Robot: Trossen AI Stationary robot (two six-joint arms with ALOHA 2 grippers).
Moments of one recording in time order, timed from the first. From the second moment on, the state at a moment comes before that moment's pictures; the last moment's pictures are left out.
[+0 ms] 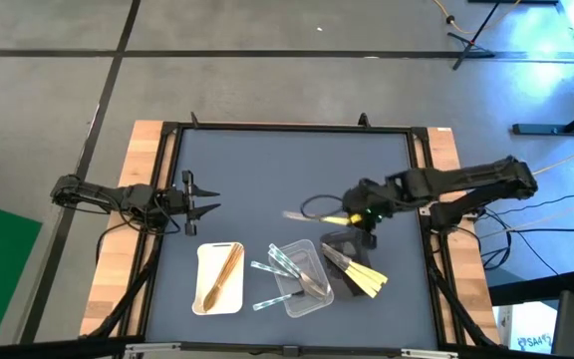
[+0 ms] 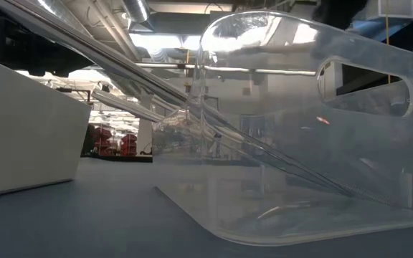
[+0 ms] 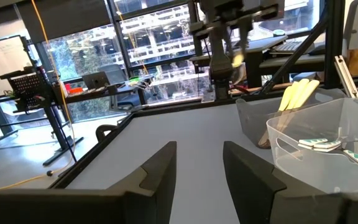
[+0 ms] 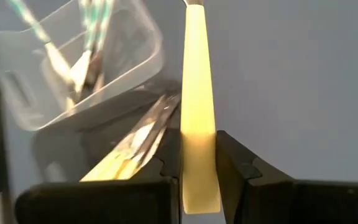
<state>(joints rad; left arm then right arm) -0.19 0.04 0.01 0.06 -0.38 0.19 0.17 1.35 1.28 -1.04 0.01 0.32</state>
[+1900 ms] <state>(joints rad) -0.19 0.04 0.01 0.06 -0.38 0.19 0.93 1.44 1.28 -1.13 0.25 1.66</state>
